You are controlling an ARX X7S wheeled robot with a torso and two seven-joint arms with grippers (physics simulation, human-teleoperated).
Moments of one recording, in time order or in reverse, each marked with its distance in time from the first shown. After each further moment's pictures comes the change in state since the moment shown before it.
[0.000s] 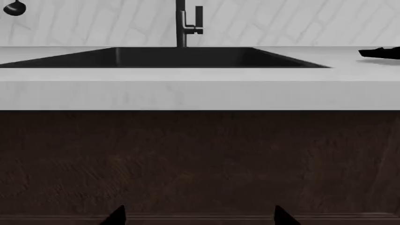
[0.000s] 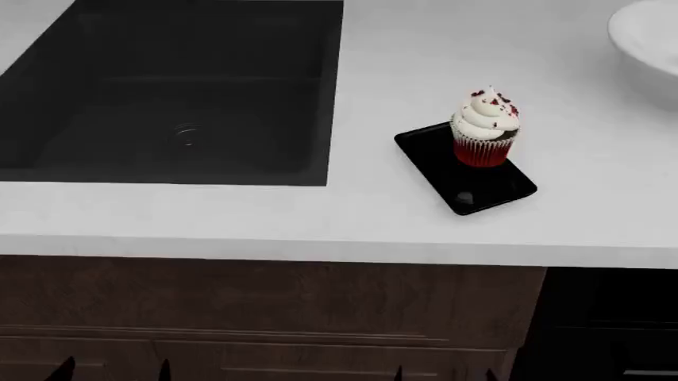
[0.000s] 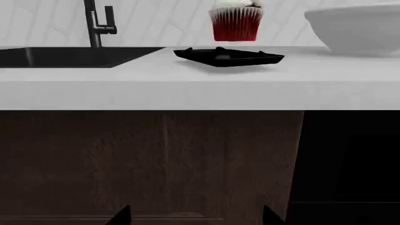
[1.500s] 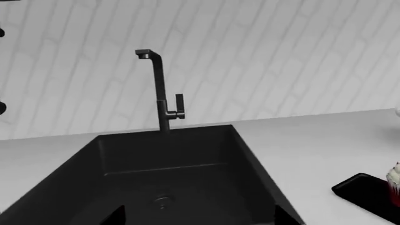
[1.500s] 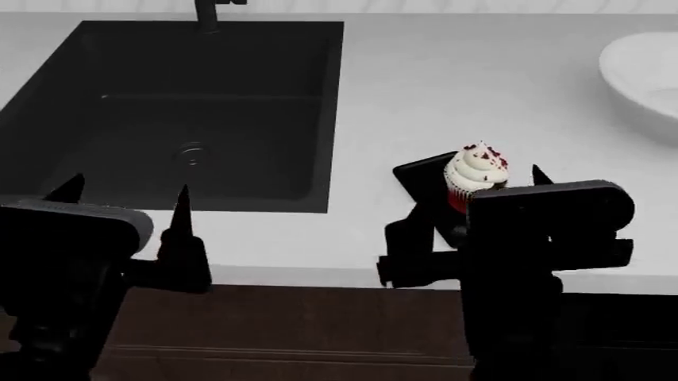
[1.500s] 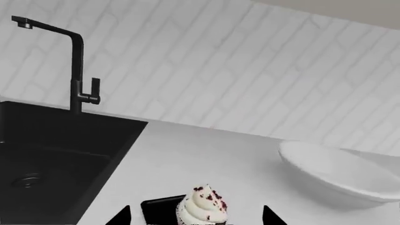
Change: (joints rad) left arm -0.464 -0.092 0.172 0.341 -0.108 -0.667 -0.131; right arm 0.508 0.183 -0.100 -0.356 0.049 0.744 0.071
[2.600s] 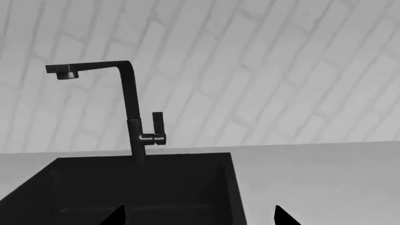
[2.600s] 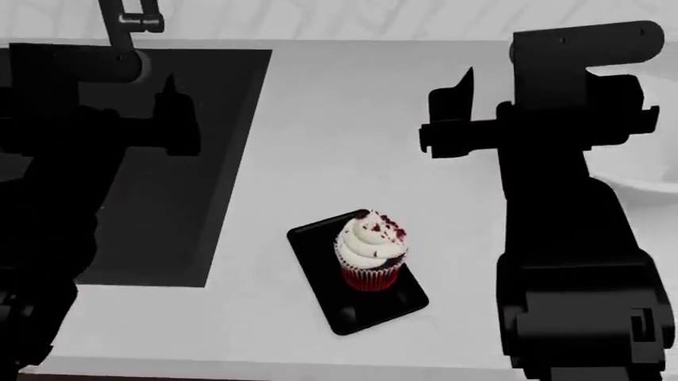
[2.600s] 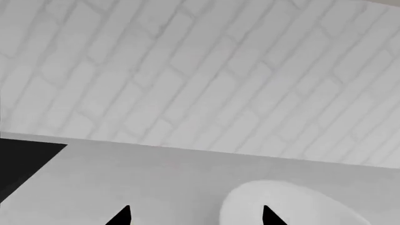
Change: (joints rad) left arm -0.516 0.005 -0.002 -0.672 -0.058 0.089 -0.017; right arm 0.483 0.018 -0.009 0.604 0.031 -0.060 -0.050
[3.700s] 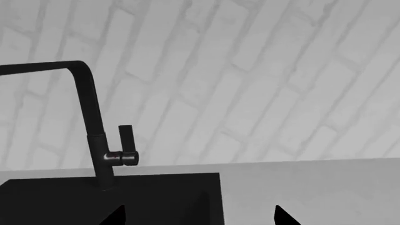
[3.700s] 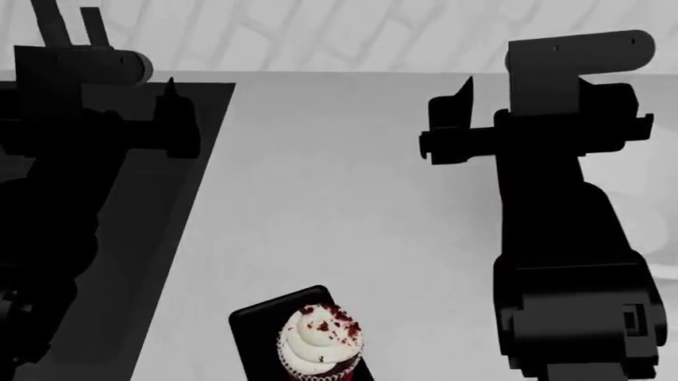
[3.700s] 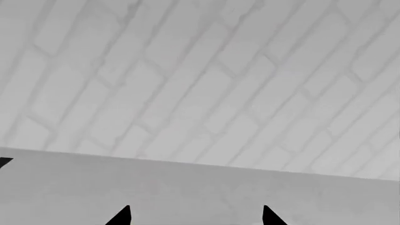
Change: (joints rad) left arm -0.017 -0.024 0.042 -0.059 -0.045 0.036 -0.021; right arm 0.005 0.004 -0.022 0.062 0.012 -0.036 0.021
